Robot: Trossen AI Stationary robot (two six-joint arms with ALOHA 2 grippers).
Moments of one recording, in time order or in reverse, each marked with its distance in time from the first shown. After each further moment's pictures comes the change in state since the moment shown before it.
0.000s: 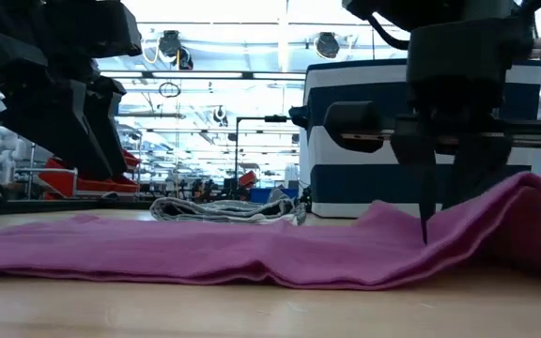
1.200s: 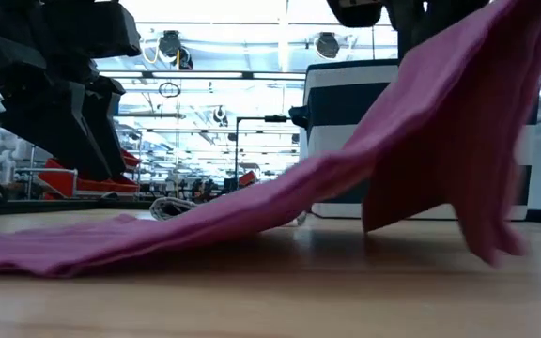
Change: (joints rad) left arm -0.006 0.000 0.000 -0.011 -0.008 -0.003; right arm 0.042 -0.146 0.305 -0.383 0.115 0.128
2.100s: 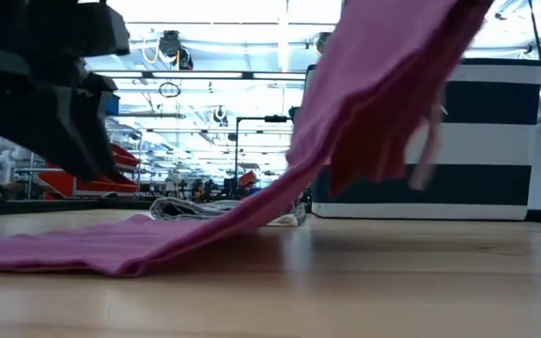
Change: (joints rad) left arm -0.032 -0.003 0.000 -0.062 -0.041 -0.013; right arm -0.031 -0.050 0.030 0.132 0.057 -0.142
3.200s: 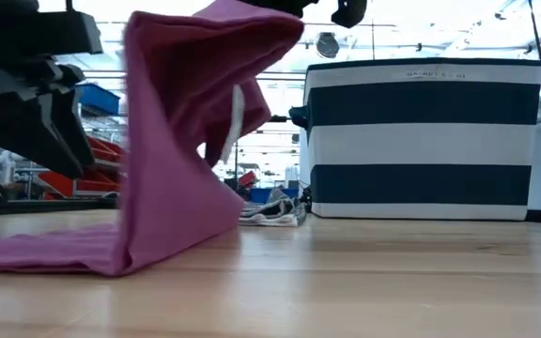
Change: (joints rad) left arm -0.082 0.009 0.000 -0.208 -0.141 -0.243; right arm -0.167 0.130 0.026 0.463 -0.083 -0.202
